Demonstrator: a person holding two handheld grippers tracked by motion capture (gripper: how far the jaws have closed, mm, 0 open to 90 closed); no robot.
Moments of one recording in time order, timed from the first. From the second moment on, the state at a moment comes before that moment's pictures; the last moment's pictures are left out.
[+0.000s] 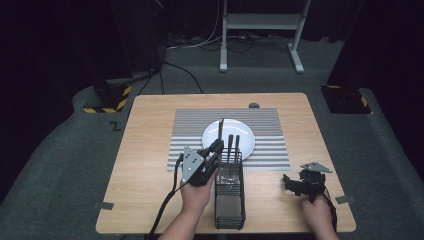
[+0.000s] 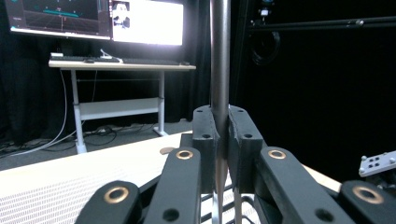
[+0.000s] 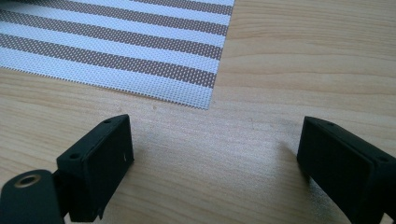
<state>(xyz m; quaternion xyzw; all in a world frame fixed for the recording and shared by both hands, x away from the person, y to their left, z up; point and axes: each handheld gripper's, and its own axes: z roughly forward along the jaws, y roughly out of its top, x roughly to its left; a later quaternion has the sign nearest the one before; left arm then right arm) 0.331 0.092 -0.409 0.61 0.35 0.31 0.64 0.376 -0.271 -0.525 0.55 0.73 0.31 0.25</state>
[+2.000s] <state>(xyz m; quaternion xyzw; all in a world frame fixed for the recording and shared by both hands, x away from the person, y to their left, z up) 0.334 0.162 -0.391 0.55 0.39 0.38 0.63 0.376 -0.272 -0.525 0.55 0.73 0.31 0.25</state>
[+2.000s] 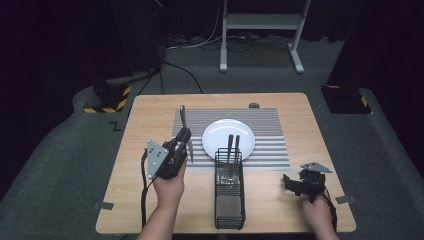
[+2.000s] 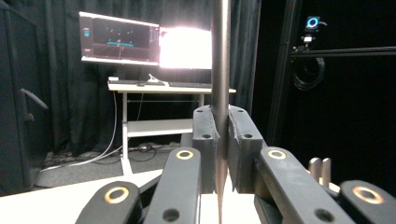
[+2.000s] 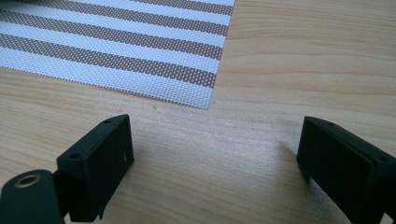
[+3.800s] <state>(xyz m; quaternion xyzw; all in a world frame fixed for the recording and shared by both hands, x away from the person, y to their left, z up) 0.394 0.166 -0.469 0.57 0.49 0.36 0.55 0.376 -0.272 -0.525 0.55 0.73 0.31 0.25</state>
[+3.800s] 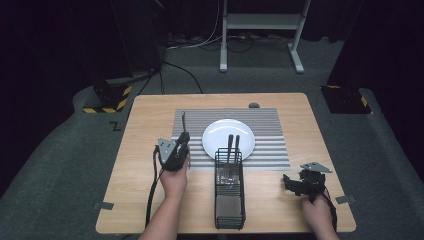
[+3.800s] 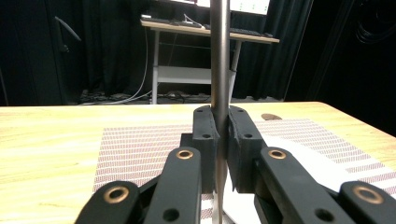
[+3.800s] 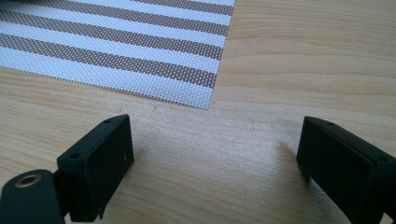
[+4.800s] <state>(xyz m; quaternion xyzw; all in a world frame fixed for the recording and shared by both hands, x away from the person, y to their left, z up) 0.446 0.157 -0.484 0.57 0.52 0.33 0.54 0.376 -0.272 -0.525 0.55 0.73 0.31 0.25</state>
